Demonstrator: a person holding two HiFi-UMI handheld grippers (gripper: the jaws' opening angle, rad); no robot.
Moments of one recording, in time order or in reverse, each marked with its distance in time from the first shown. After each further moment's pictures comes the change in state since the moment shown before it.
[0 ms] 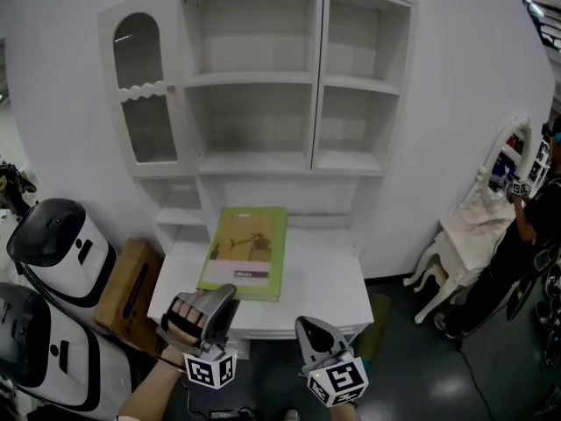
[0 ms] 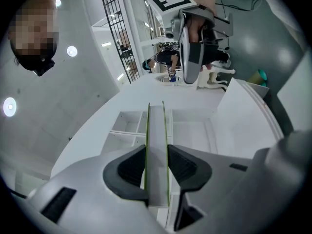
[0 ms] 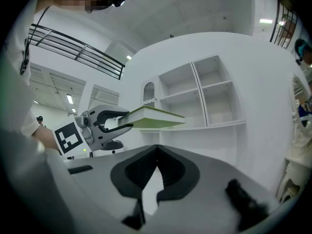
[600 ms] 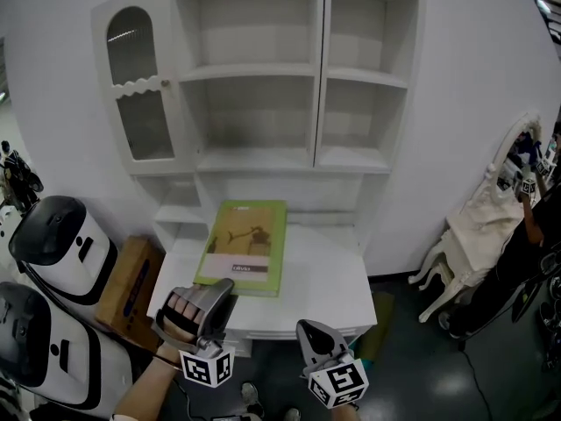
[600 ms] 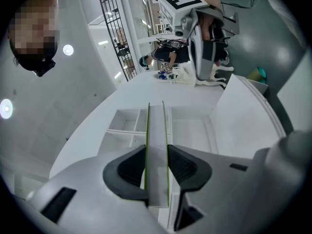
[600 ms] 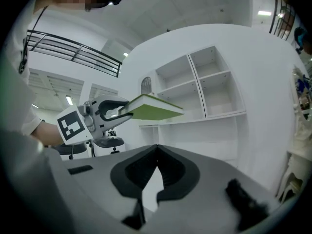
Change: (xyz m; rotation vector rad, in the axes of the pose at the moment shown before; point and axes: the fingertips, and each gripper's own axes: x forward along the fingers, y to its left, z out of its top) left arm 0.040 0.007 -0.013 0.011 0.019 -0.037; right arm 0.024 -0.025 -0.017 0.047 0.066 0.017
